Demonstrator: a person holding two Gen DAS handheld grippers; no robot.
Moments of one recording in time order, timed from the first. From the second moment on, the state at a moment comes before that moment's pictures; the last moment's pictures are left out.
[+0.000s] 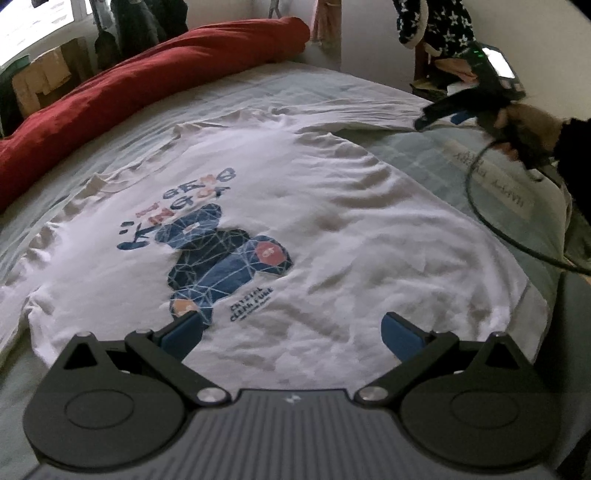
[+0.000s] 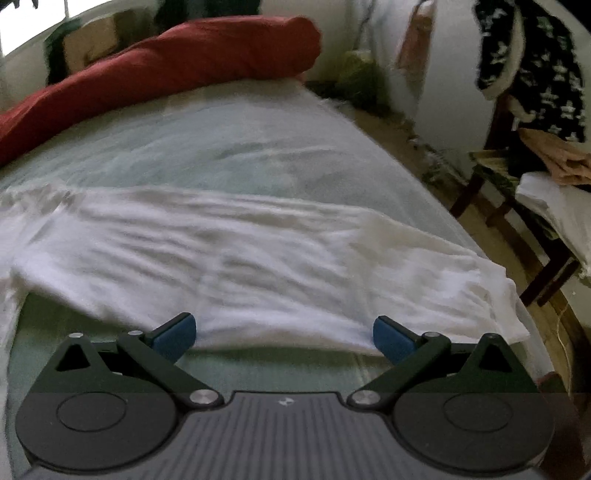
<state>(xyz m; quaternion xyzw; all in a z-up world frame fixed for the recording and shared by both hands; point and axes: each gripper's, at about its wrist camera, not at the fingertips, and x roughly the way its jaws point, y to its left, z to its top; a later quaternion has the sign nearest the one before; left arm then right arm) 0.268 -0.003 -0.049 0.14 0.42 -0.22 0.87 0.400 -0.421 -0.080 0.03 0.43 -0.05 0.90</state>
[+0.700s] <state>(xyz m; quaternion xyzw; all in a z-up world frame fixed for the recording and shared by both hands) 0.269 -0.006 -0.055 0.14 0.42 -0.23 0.87 0.409 -0.467 -0.069 0.07 0.41 -0.07 0.90</state>
